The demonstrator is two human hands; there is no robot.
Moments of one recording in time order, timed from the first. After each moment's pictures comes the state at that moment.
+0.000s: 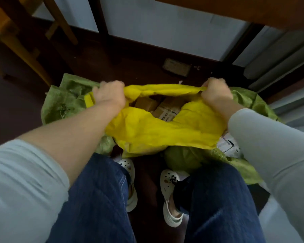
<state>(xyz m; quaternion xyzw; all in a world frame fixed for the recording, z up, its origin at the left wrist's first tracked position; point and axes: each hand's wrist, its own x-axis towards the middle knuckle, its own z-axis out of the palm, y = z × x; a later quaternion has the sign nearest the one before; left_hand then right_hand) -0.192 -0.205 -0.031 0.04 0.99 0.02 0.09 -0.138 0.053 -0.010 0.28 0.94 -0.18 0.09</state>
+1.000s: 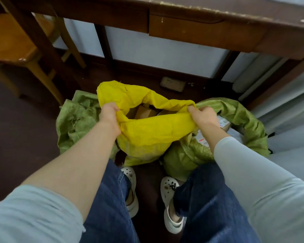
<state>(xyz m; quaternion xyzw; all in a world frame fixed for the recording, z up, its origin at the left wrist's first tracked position) -0.143 -0.224 -0.021 -0.42 0.55 0.70 0.18 -0.061 0.024 0.013 0.38 0.84 -0.38 0.08</state>
